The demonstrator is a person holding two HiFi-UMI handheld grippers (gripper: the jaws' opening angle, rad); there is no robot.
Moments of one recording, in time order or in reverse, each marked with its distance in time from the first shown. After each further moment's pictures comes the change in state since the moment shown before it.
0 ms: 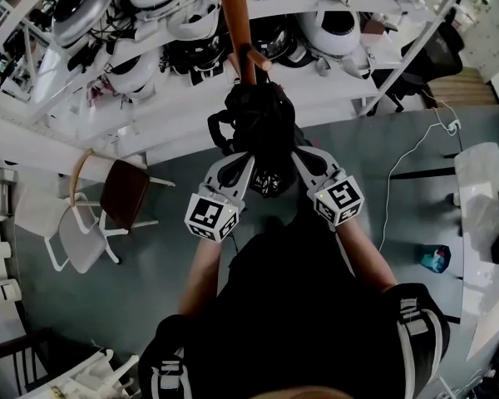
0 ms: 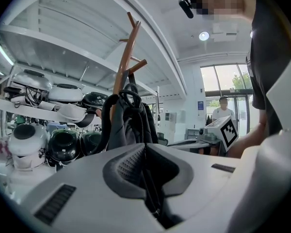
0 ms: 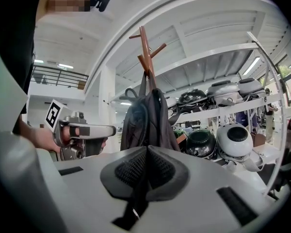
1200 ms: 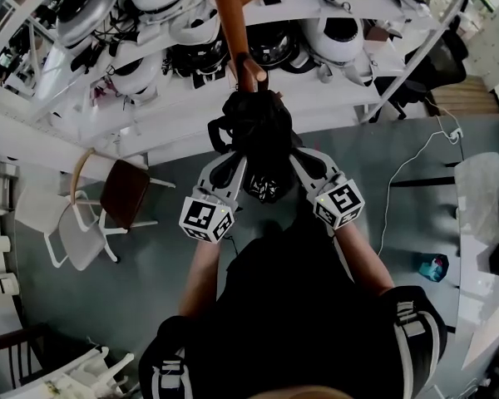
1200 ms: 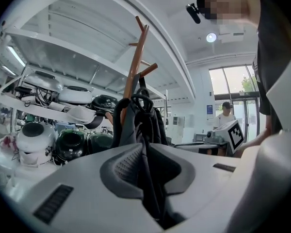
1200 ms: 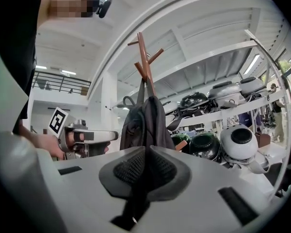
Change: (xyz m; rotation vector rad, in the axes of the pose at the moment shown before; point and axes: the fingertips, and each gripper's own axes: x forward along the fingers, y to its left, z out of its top) left arm 0.004 0.018 0.009 -0.047 -0.042 0.096; right arm -0.001 -0.011 0.017 0.022 -0.059 0.042
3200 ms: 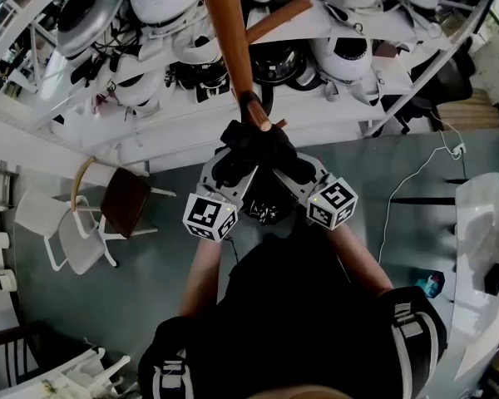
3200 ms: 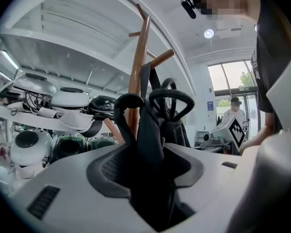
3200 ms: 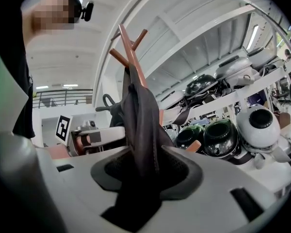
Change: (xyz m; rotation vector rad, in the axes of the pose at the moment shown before) left arm 0.079 0.047 0.030 0.048 0.011 0.002; right arm 0.081 -0.033 0.013 0.155 0.061 0.157
